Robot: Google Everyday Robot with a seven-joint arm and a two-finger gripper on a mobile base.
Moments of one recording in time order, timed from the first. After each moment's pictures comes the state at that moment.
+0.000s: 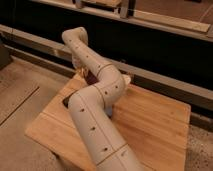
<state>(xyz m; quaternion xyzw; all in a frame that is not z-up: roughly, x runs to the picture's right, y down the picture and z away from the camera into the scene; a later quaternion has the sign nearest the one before) -0.148 -0.090 0.895 -0.32 0.21 0.56 0.73</state>
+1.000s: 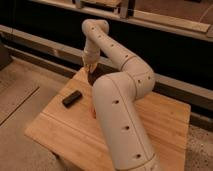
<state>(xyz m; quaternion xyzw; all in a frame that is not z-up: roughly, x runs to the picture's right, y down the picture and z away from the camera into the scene) -0.091 -0.080 0.836 -0.36 0.18 0.63 0.67</state>
